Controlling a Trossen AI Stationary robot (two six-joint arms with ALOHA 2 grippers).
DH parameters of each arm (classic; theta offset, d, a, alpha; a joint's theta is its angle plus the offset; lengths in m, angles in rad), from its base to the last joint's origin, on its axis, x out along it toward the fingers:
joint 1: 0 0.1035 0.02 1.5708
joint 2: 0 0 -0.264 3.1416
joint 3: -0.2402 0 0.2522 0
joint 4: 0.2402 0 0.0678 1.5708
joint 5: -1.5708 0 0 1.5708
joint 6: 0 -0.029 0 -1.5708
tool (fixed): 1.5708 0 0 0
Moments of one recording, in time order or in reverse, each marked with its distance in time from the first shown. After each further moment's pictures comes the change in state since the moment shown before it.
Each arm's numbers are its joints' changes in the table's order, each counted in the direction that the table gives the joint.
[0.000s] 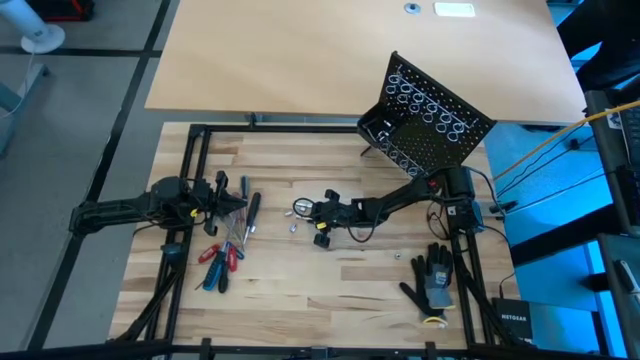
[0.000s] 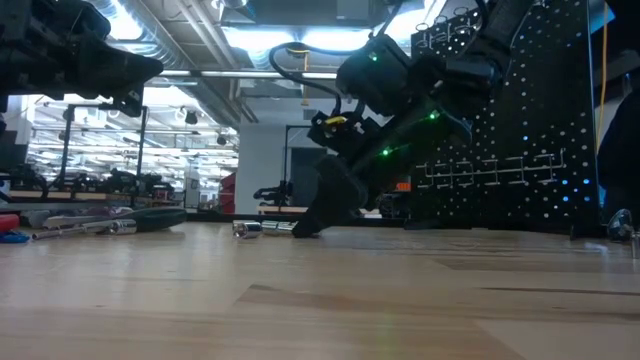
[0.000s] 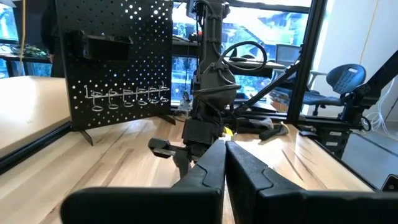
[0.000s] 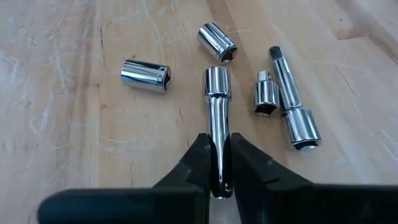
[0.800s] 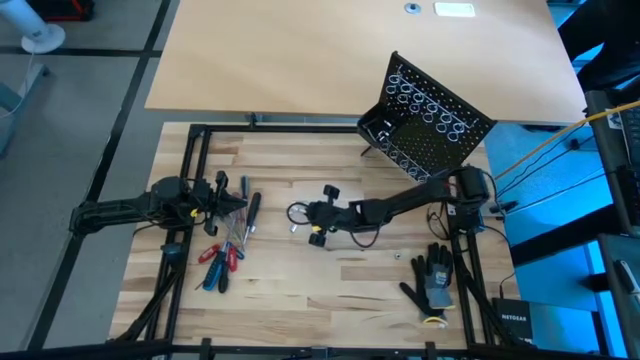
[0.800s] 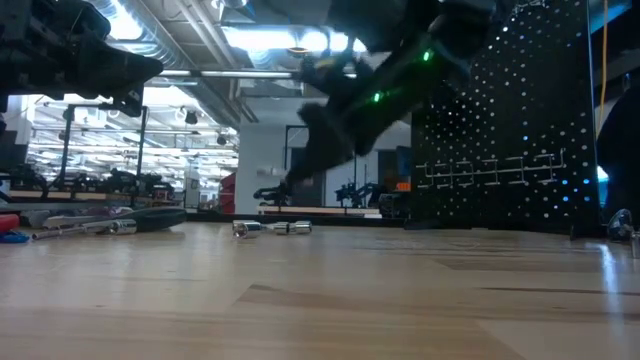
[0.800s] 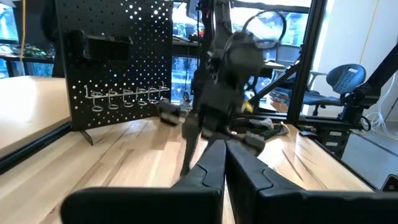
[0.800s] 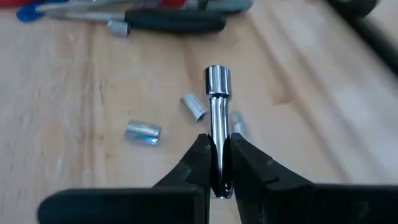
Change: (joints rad) left arm 0.000 0.000 0.000 0.000 0.000 0.000; right arm 0.081 0.117 -0.130 0.201 -0.237 0.064
